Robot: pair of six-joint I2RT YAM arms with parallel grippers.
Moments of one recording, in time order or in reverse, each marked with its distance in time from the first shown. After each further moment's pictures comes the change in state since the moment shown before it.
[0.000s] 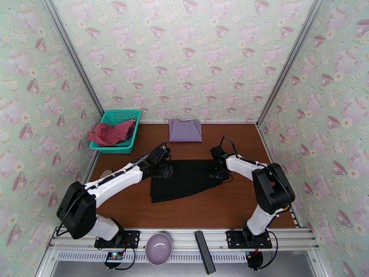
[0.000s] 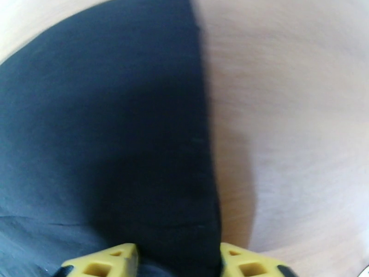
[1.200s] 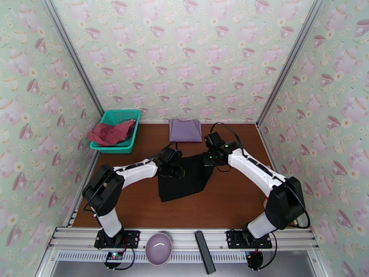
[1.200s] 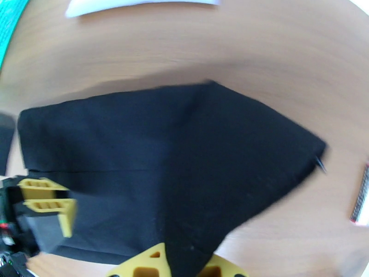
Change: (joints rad) left arm -0.028 0.271 0.066 0.219 0.307 -0.121; right arm 0.164 -0.143 0.301 -0.193 -0.010 -0.080
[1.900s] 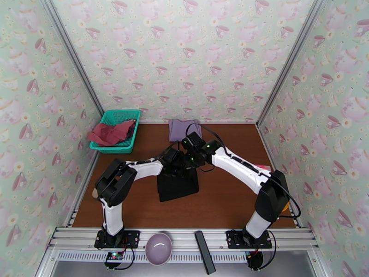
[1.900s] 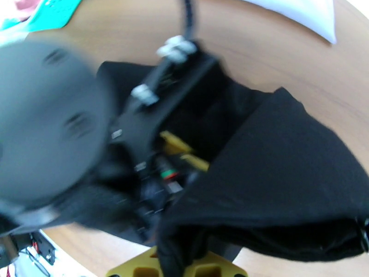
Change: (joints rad) left arm 0.003 0.162 0.058 0.113 -0.001 -0.007; right arm 0.177 0.070 0.148 -0.031 -0.111 -0.024
